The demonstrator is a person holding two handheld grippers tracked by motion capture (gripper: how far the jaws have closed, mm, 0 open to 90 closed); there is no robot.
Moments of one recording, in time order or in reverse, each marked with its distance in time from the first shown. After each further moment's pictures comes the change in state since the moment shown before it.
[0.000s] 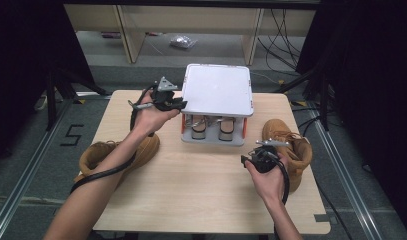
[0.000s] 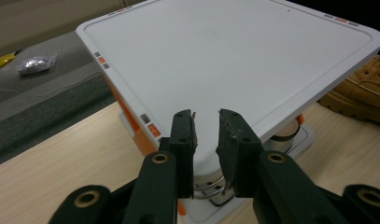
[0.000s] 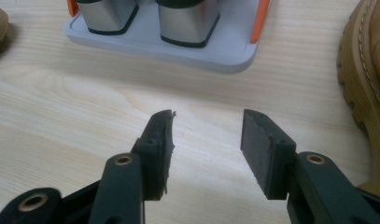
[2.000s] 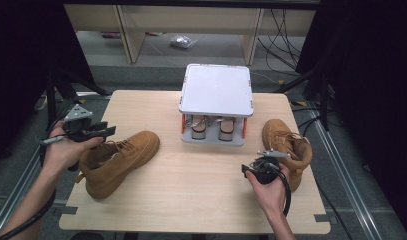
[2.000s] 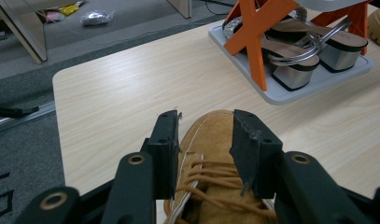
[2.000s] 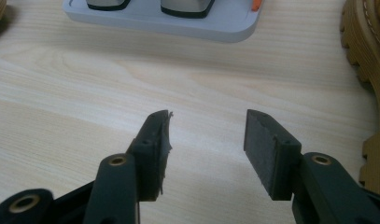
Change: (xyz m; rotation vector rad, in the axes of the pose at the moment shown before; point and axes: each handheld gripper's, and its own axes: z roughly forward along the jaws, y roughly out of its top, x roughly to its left) left arm 0.078 -0.112 -0.156 0.074 0.162 -0.144; right arm 0.000 -0.028 -0.006 -0.003 0.000 -0.010
